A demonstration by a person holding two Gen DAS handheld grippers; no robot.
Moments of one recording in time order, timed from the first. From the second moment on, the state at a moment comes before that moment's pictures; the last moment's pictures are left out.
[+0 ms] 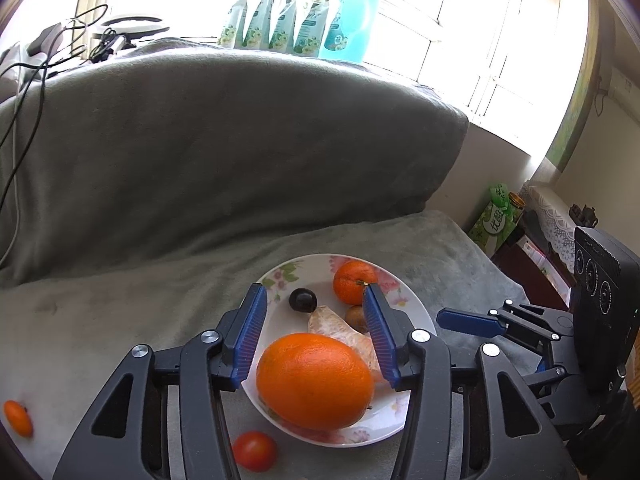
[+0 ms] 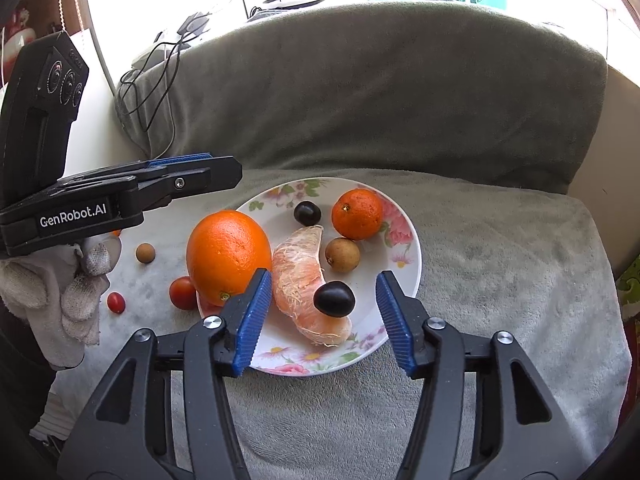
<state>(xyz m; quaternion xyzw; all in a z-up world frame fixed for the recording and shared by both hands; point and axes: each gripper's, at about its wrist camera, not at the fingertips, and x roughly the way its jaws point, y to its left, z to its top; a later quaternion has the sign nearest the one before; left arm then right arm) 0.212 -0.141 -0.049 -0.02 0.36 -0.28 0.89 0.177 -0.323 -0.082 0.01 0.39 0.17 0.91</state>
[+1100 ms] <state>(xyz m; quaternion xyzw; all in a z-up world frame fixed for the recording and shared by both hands) 0.186 -0.091 -0.020 -0.03 0.34 -0.22 0.91 0.139 -0.293 -0.051 -0.01 0.35 0.19 0.92</state>
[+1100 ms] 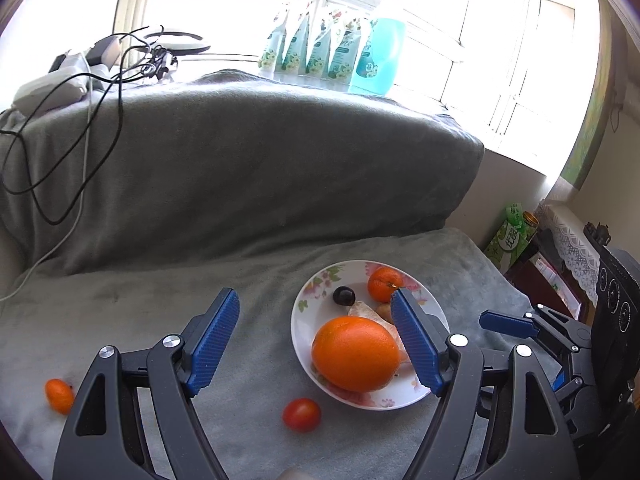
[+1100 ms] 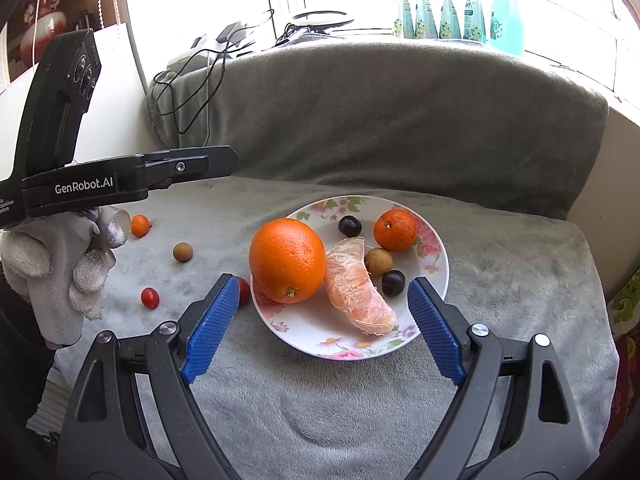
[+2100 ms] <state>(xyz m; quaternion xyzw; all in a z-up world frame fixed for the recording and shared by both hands) 0.145 0.063 -0.023 -0.08 0.32 -0.09 0.94 0.133 -0.181 -0.039 -0.06 0.34 0.28 0.89</state>
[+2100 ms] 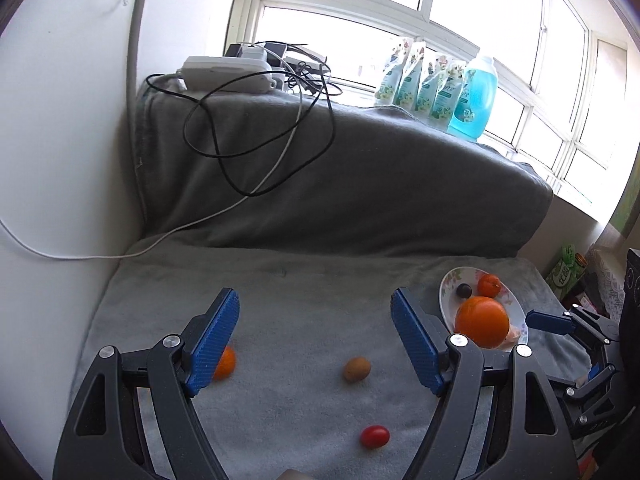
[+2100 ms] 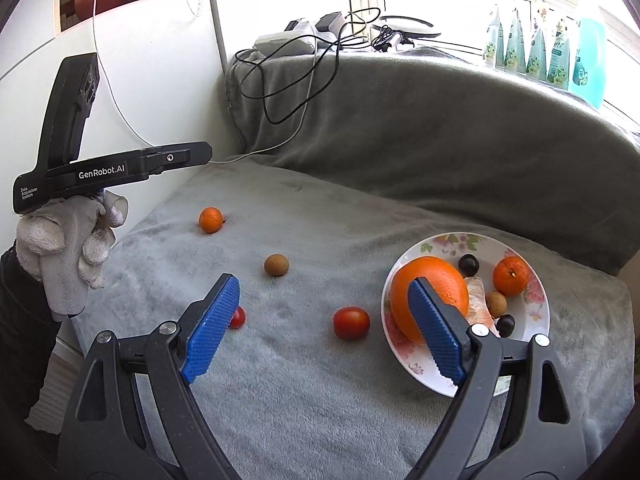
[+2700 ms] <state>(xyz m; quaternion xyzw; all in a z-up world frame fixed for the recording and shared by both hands) 0.149 0.118 -0.071 -0.10 0.35 -0.04 0.93 0.170 -0.112 -0.071 -0.09 0.39 0.31 0.86</state>
